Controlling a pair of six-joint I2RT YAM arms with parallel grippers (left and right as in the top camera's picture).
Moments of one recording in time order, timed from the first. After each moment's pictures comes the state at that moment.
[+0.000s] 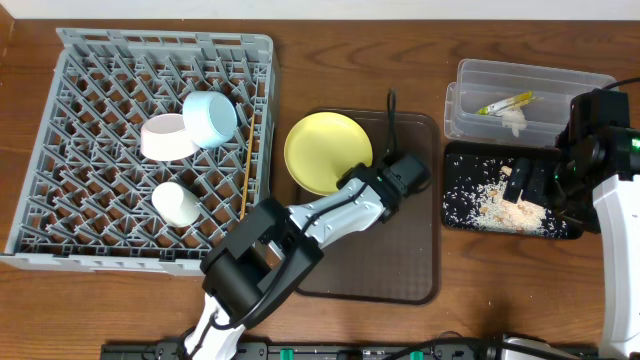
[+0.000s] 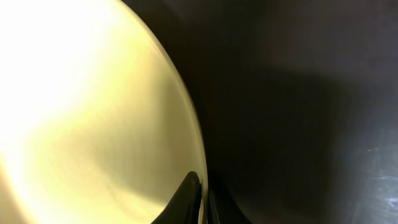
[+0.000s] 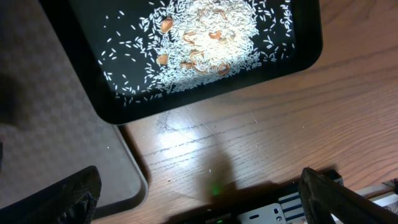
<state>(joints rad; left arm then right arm) -0.87 2.08 1.33 -0.56 -0.48 0.02 -0.15 1.41 1.38 -1.43 0.06 0.28</state>
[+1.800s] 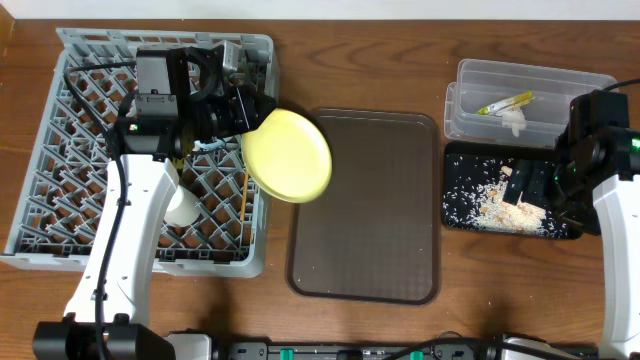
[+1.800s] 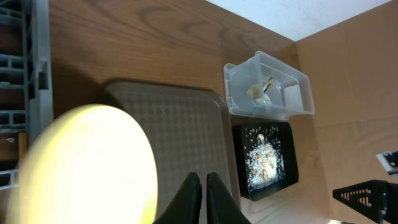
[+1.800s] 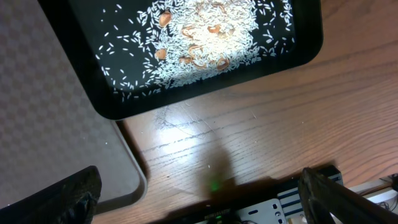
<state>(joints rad) -0.03 1.48 1.32 -0.63 0.71 -0.36 -0.15 1.41 1.38 -1.45 0.06 0.28</state>
